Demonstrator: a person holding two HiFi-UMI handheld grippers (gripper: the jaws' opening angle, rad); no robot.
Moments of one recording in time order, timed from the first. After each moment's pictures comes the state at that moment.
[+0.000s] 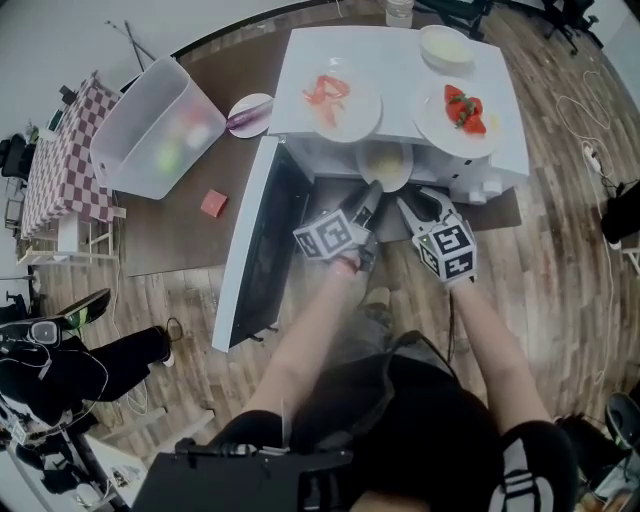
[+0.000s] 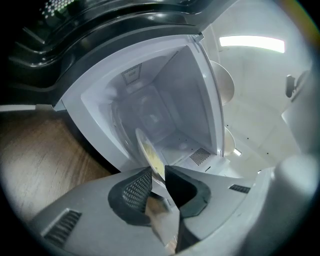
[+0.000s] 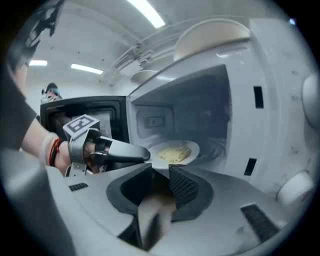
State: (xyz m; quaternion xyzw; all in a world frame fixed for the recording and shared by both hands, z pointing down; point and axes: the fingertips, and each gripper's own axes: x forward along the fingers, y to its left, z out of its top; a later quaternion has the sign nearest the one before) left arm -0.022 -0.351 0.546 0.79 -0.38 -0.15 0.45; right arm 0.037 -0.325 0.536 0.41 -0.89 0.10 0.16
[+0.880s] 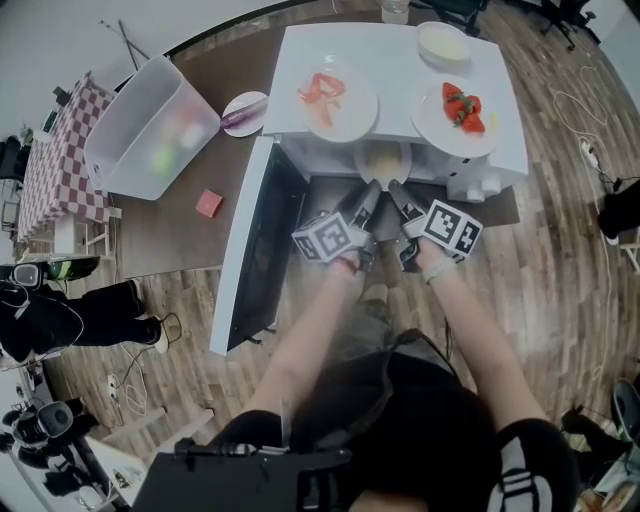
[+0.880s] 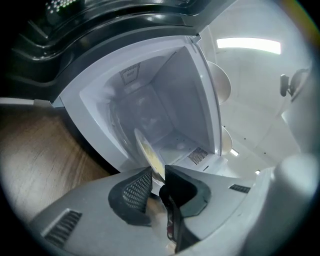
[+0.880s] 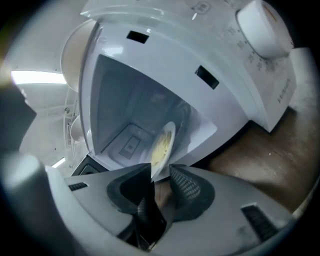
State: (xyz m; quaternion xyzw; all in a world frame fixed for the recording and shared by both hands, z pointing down) left arm -0.018 -0.348 0.545 0.80 -0.37 -0.17 0.44; right arm 0.034 -0.345 0.550 0.44 -0.74 0.50 -0.10
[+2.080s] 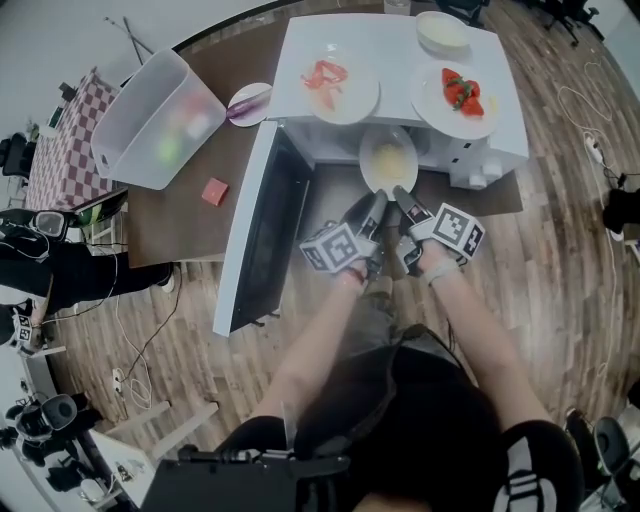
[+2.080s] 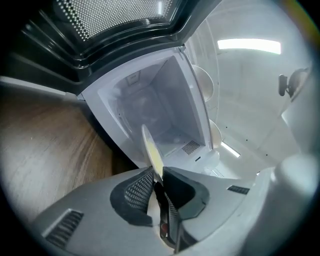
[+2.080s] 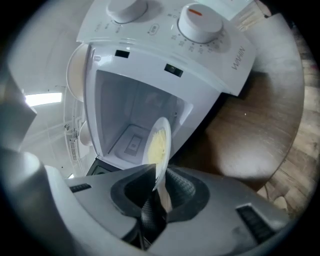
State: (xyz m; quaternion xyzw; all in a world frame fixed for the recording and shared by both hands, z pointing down) left arm -0.015 -0.300 0.552 0.79 -0.38 -0.17 0.45; right arm 0.030 -0.308 0.562 0.40 -0.71 0.56 -0.15
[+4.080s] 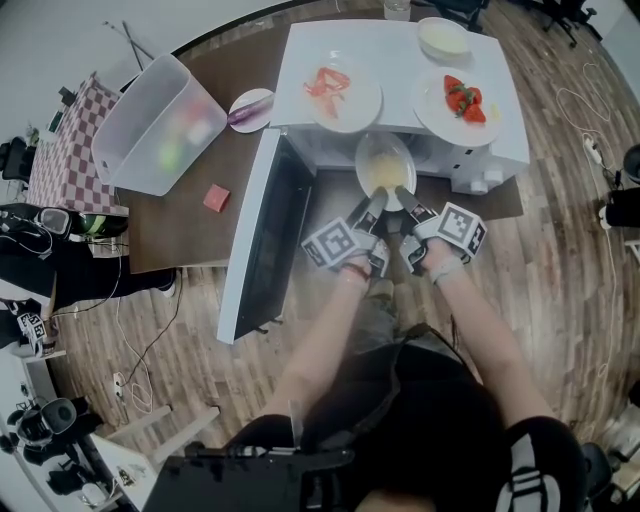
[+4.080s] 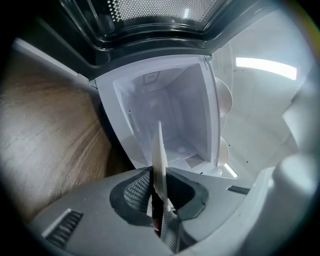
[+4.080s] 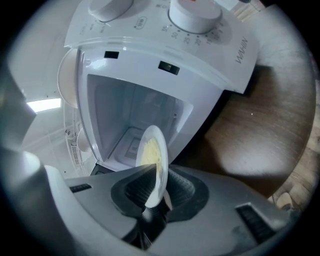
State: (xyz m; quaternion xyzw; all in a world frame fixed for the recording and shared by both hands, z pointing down) left arm -0.017 -0.320 0.553 0.74 -0.36 -0.23 0.52; right arm 0.033 -0.320 0.563 0.39 -0.70 0.58 -0.16
